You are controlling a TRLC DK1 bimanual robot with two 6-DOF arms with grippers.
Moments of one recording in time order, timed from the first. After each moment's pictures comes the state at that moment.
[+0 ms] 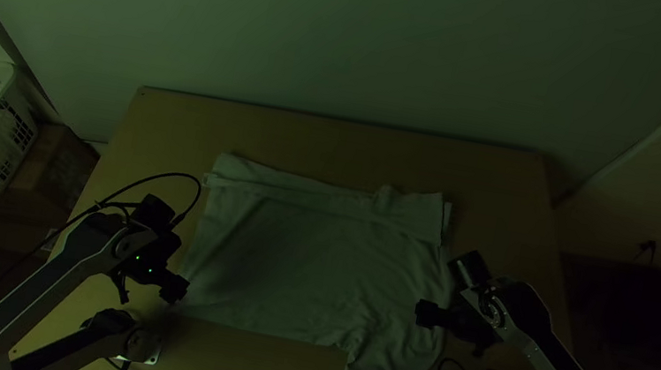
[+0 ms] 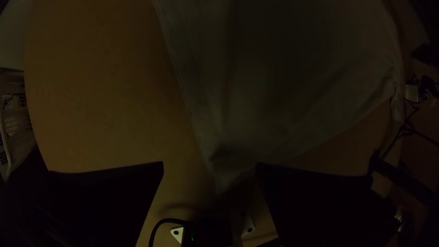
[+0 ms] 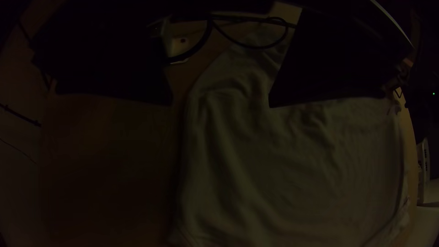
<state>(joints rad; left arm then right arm) -0.25 0.96 0.75 -1.24 0.00 0.13 0.53 1.01 0.77 -1.23 -0.09 0.63</state>
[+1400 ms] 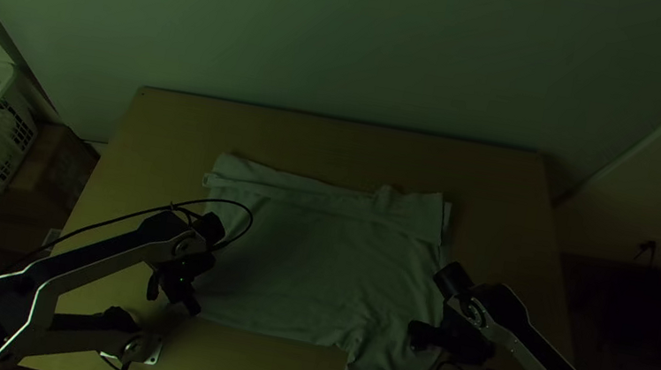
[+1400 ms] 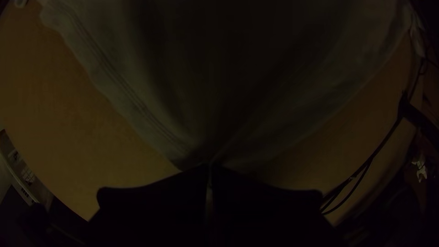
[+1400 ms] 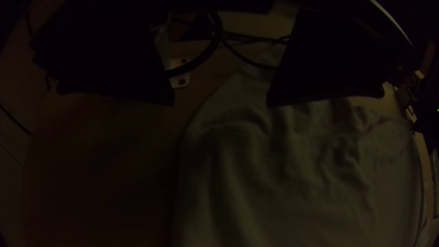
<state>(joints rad) -0.51 1.30 0.74 -1.18 -0.06 0.19 0.57 1.09 0.64 -1.24 -0.20 0.63</state>
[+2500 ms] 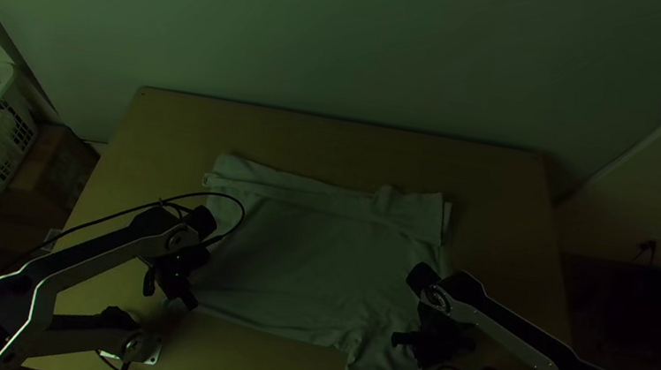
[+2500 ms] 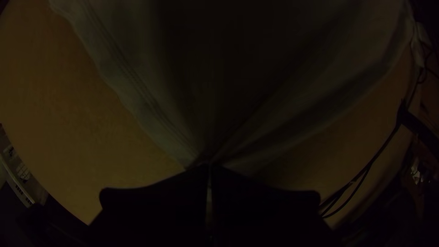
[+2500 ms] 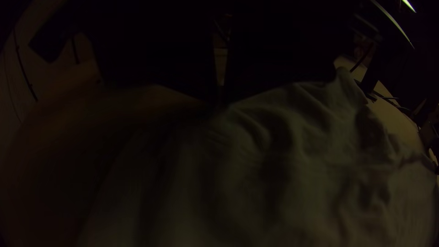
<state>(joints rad) -0.42 1.29 0.73 -1.15 -0.06 0.24 0.66 1.37 0.64 -1.17 -0.26 0.47</state>
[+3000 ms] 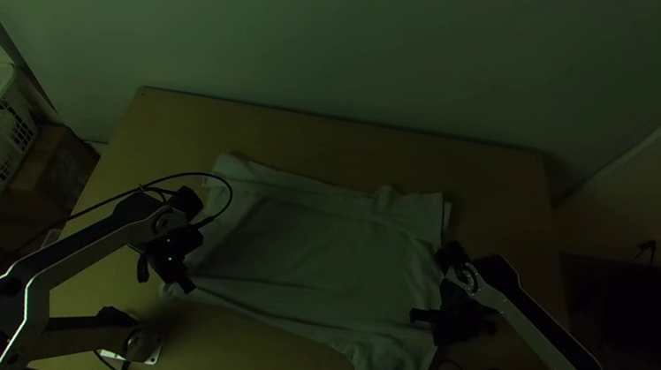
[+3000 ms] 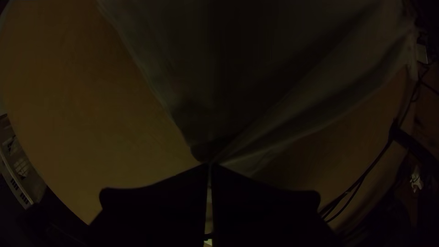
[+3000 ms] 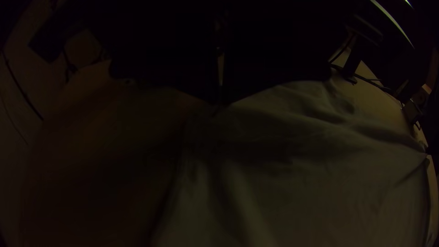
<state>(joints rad) -0.27 1.27 0.80 -1.15 -0.06 0.33 0.45 1.30 0.77 -1.30 -0.17 0.38</state>
